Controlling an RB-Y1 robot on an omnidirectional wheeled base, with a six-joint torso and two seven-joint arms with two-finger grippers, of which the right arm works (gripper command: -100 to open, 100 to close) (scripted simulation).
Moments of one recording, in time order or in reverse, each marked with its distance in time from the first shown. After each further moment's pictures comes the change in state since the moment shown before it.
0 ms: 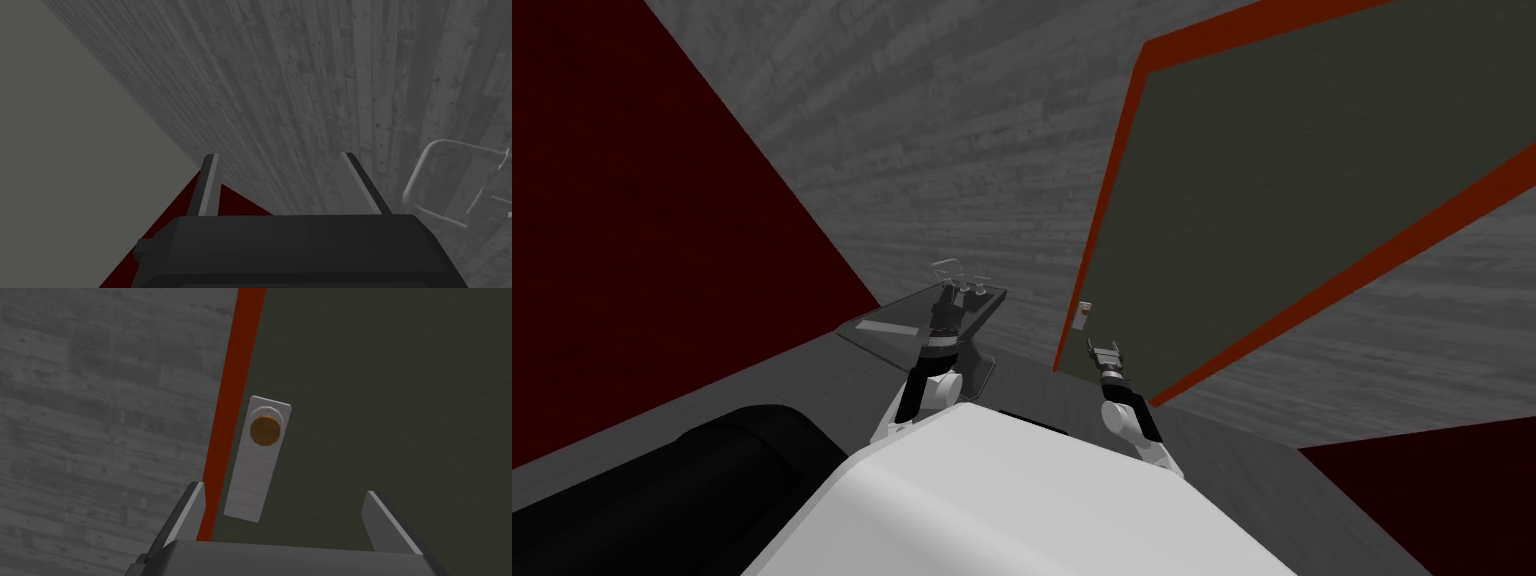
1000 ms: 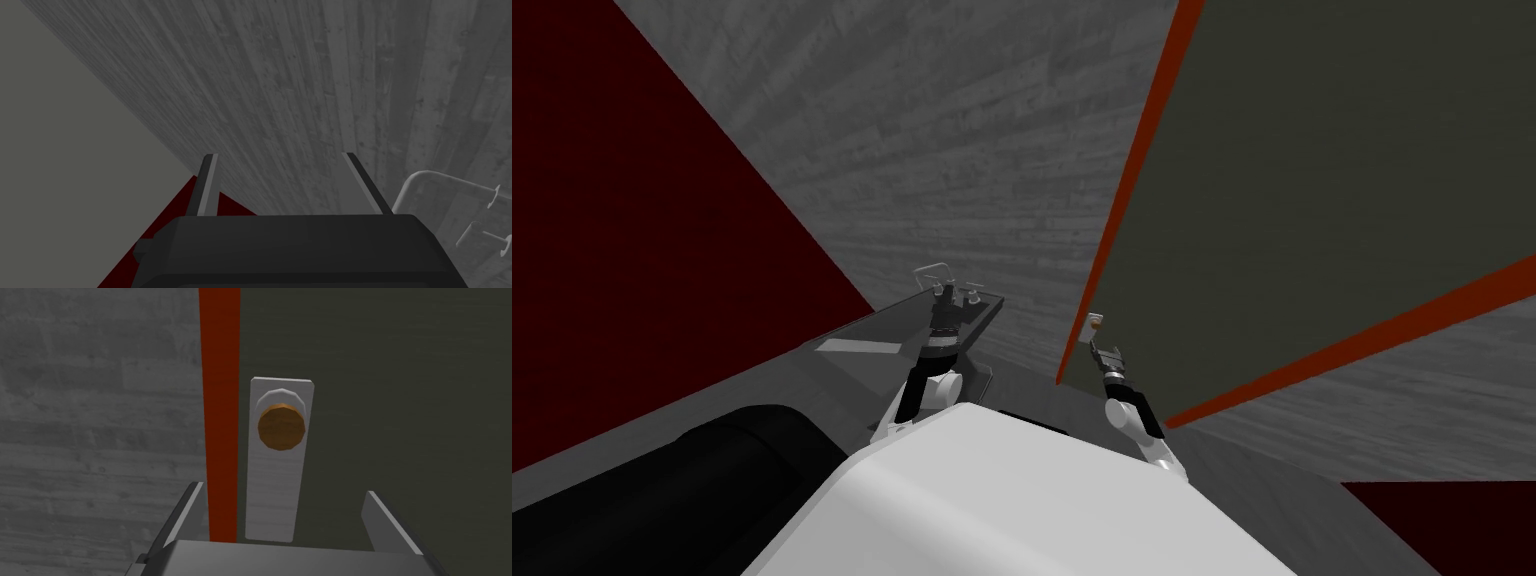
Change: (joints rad) arm -0.059 -0.047 0.011 0.122 -0.114 0.006 -0.154
